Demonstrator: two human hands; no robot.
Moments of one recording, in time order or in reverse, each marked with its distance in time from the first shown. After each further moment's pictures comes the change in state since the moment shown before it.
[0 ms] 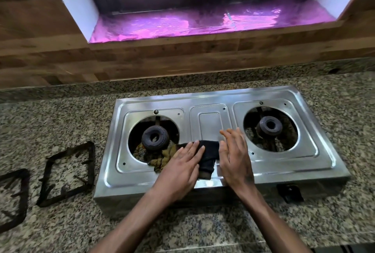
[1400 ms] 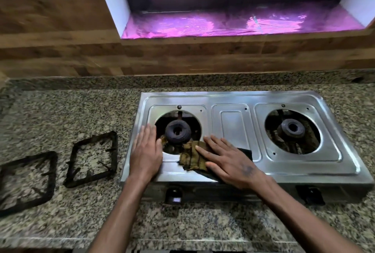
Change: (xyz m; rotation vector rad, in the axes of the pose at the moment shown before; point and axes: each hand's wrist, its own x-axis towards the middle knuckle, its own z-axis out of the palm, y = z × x) left_hand -0.055 -0.107 -0.025 -0.039 0.348 -0.610; right_hand 0.007 -0.023 0.018 -0.470 -0.628 -0.646
